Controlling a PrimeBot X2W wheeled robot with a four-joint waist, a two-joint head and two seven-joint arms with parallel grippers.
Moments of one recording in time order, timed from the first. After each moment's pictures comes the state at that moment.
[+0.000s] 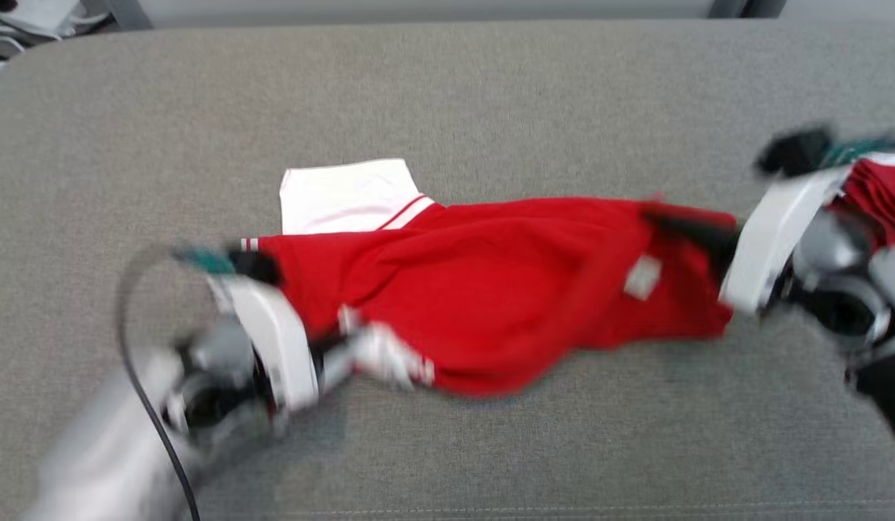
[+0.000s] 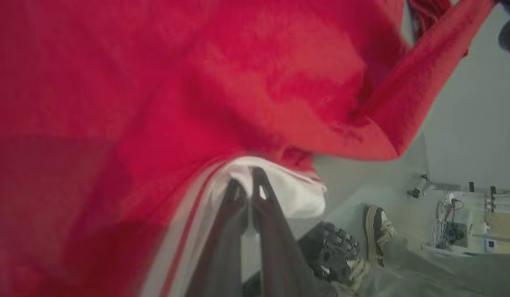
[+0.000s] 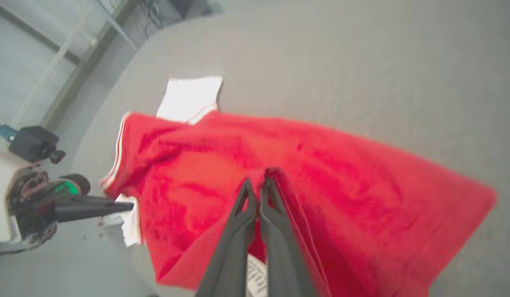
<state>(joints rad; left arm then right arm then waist) -0.37 0.35 -0.54 0.28 -1.11 -0.09 0.76 -0.63 -0.50 0.62 0.22 1.10 0.13 0.56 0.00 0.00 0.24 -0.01</state>
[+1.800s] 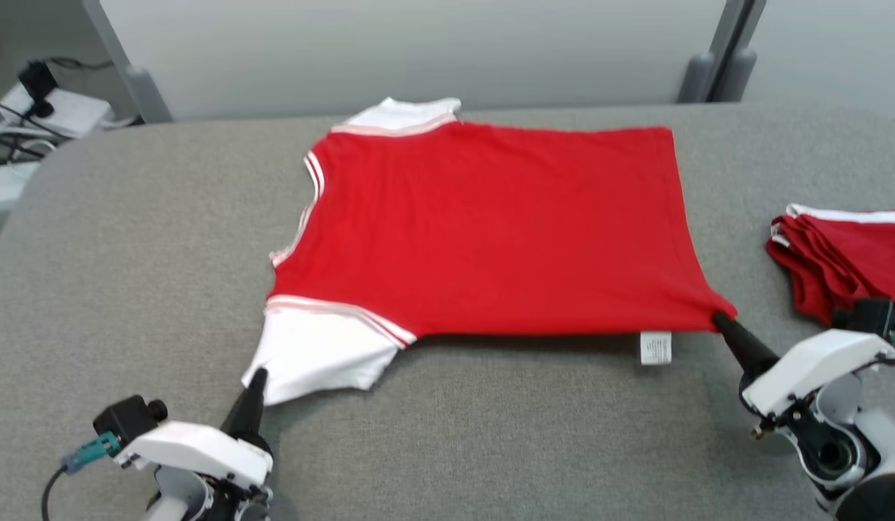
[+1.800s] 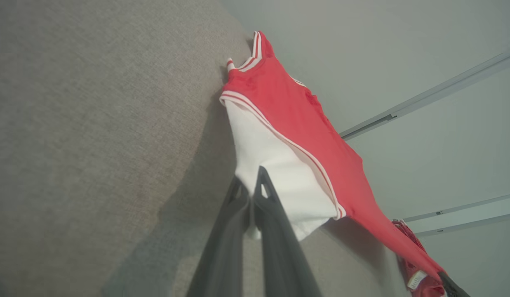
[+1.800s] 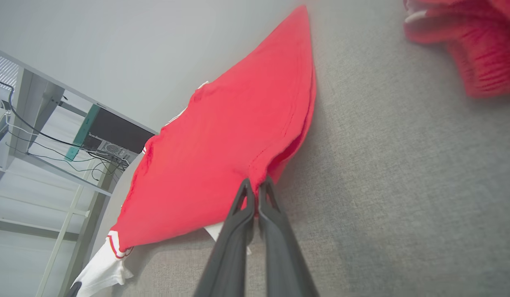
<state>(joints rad) -0.34 0.28 -0.59 0.69 -1.44 -0.13 -0.21 -0.46 -0.39 0.53 0.61 1.32 0.13 0.04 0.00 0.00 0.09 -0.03</state>
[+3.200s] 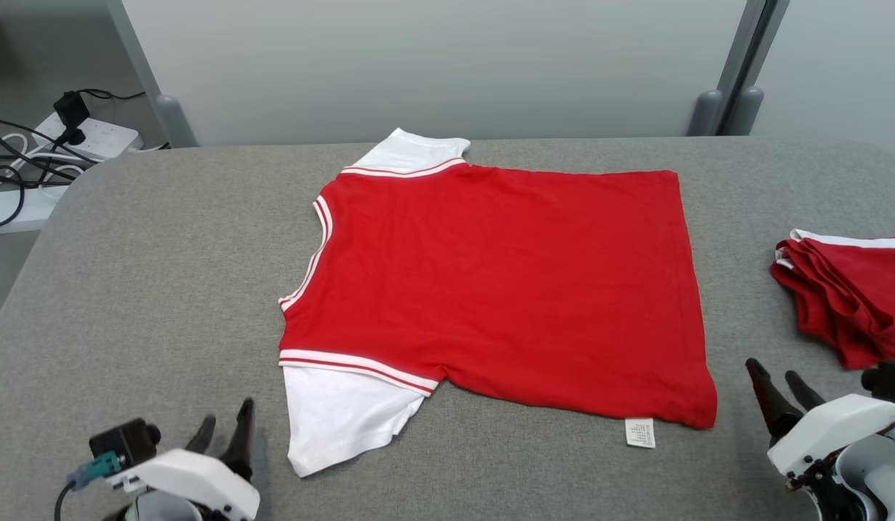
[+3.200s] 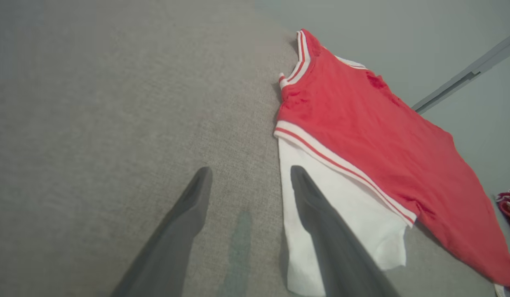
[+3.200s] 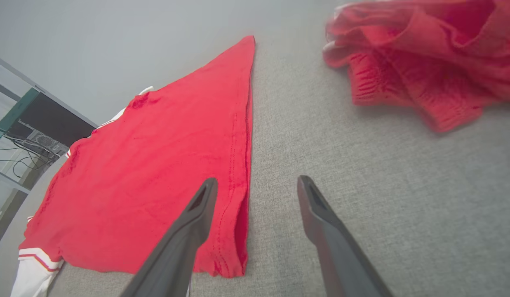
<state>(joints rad) -0.31 0.25 -0.54 0.88 -1.11 -0.09 -0.25 -0.40 -0.43 0.66 0.77 1.24 0.13 -0.19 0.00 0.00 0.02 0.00</state>
